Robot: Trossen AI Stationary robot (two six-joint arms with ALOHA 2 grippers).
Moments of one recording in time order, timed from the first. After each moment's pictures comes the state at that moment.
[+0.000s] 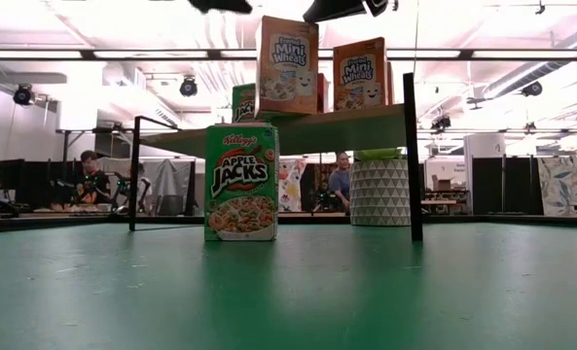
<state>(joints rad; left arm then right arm) 0.00 1.25 1.28 -0.57 -0.11 0.22 0.20 1.46 1.18 -0.15 0.61 -0.13</state>
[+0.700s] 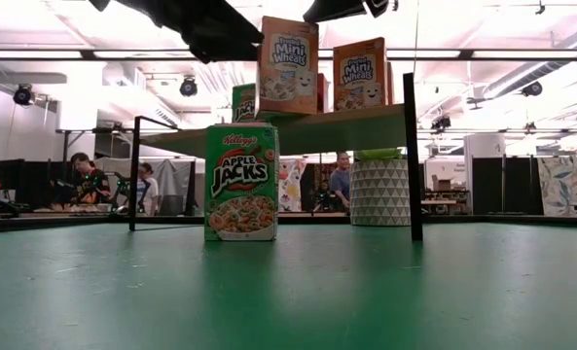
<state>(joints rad) -0.01 1.23 0.90 -0.05 -0.12 0.08 0.20 1.46 1.18 -0.15 0.61 -0.12</state>
